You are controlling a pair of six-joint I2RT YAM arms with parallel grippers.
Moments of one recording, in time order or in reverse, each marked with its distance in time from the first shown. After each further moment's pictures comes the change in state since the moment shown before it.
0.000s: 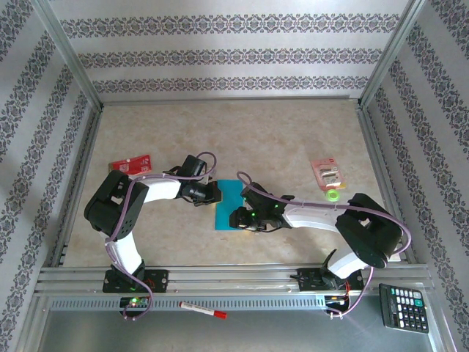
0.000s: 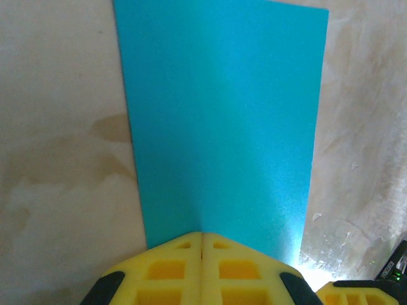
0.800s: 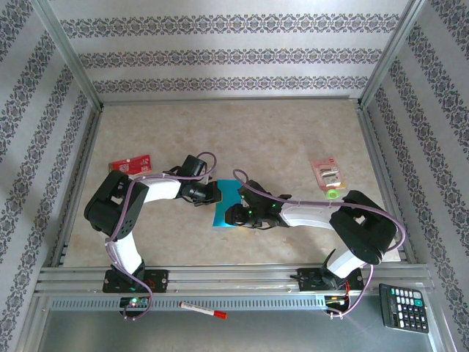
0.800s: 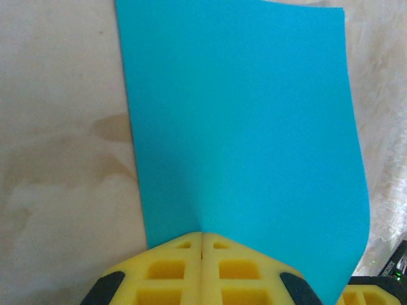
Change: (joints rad) left arm 0.000 0.000 0.000 0.000 -0.002 0.001; right arm -0.001 0.039 0.013 0.106 -0.005 -0.029
